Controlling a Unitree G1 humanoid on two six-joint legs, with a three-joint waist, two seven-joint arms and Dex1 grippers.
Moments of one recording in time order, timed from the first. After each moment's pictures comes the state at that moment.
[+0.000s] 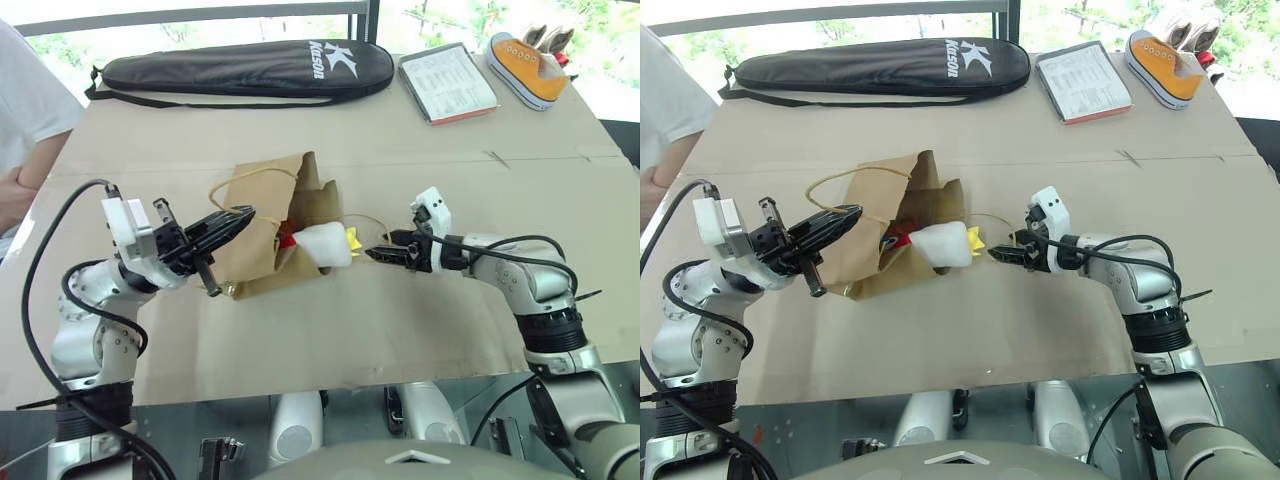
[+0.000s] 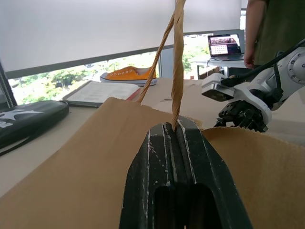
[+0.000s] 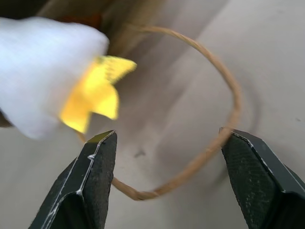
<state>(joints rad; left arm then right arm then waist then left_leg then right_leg) -0.09 0.61 0.35 -0.15 -0.69 0.05 -1.15 -0.52 -0.32 0.12 -0.07 0.49 1.01 0.70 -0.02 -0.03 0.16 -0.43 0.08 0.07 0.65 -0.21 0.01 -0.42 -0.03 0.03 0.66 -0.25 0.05</state>
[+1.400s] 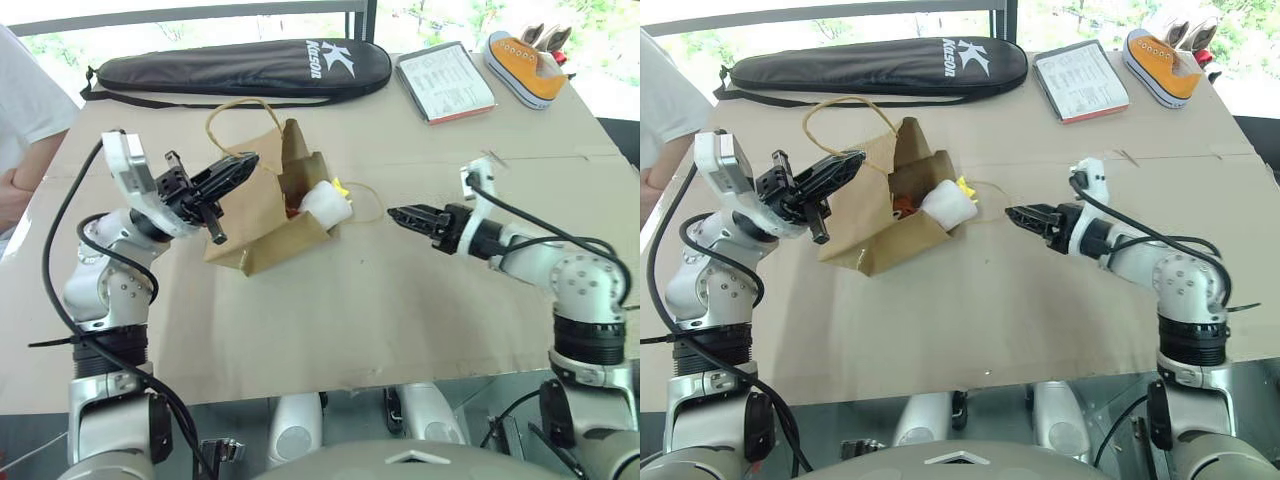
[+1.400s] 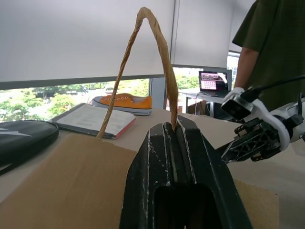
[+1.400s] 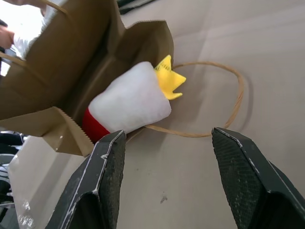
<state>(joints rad) -0.37 0.60 0.33 0.01 -0.78 0.24 -1.14 -0.50 -0.31 -0.10 -0.14 1.02 1.12 0.20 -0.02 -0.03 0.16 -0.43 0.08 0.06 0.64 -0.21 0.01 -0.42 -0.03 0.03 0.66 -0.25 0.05</state>
